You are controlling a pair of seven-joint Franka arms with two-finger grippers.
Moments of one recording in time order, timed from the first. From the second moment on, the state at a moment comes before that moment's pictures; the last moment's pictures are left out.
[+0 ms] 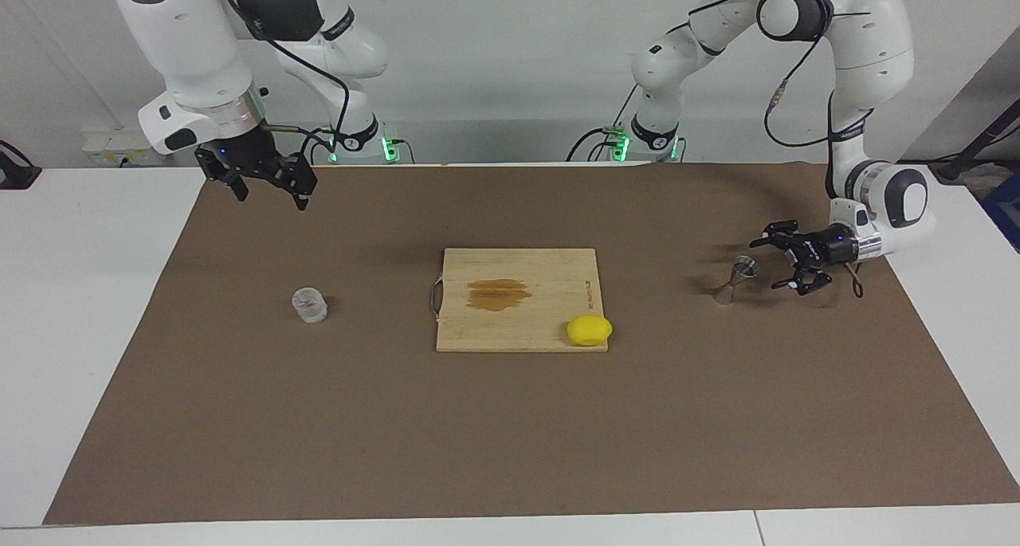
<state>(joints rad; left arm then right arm) 0.53 0.50 0.03 -1.95 -1.18 1.37 2.40 -0.06 0.01 0.13 -1.61 -0.05 1.57 0.26</state>
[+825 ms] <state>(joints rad) 0.46 0.50 0.03 -1.96 -1.23 1.34 2.42 -0.06 0.01 0.13 -1.61 -0.05 1.57 0.26</state>
